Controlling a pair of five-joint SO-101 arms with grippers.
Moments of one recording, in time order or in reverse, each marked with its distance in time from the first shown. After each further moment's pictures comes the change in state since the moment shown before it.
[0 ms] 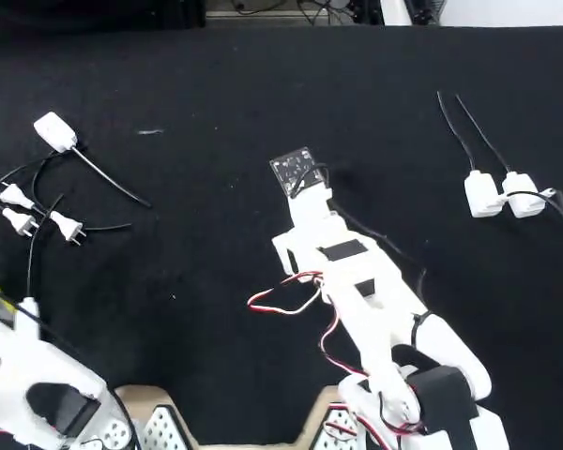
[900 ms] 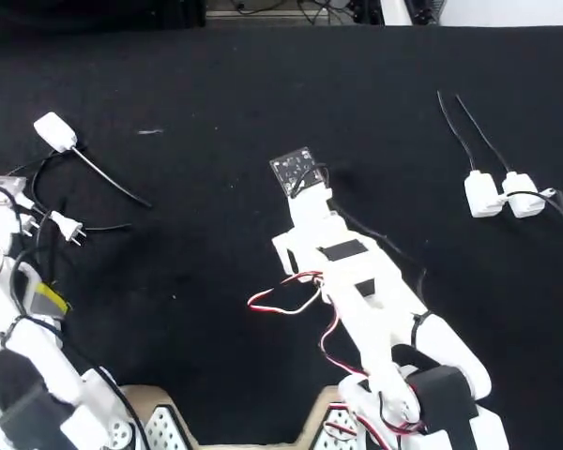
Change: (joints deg) left arm 11.3 -54.2 48.8 -16.8 1.5; right arm 0.0 0.0 0.0 -0.1 0.0
